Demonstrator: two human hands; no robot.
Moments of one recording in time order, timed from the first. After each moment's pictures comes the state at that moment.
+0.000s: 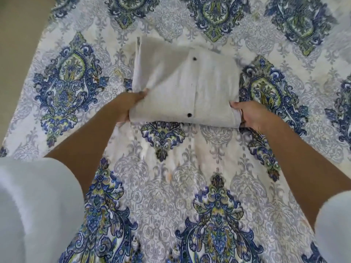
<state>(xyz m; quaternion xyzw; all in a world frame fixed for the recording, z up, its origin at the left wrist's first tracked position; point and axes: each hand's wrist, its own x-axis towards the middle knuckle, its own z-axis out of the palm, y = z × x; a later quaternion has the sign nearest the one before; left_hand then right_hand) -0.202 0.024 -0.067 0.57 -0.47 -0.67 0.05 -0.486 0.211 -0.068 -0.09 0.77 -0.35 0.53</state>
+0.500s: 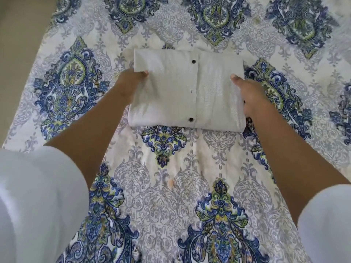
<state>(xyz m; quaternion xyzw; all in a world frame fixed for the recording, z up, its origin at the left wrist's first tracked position) -0.243 -0.013 -0.053 0.56 -0.51 -0.62 0.19 -0.480 0.162 -0.042 -0.07 0.78 -0.47 0.40</state>
